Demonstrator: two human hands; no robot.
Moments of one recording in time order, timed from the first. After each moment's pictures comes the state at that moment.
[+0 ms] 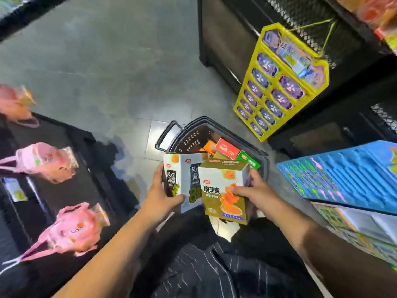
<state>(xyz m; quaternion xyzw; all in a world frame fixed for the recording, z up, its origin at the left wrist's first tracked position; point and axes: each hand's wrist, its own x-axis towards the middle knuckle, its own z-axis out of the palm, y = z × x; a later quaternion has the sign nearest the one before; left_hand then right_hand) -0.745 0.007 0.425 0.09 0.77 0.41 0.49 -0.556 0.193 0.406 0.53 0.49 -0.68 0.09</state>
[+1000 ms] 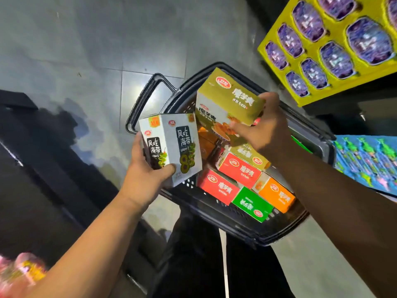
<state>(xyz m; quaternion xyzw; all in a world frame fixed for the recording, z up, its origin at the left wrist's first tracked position) -0.860 0.059 0.160 0.05 0.80 0.37 0.48 -0.709 0.269 0.126 0.46 0.76 -0.46 -0.10</state>
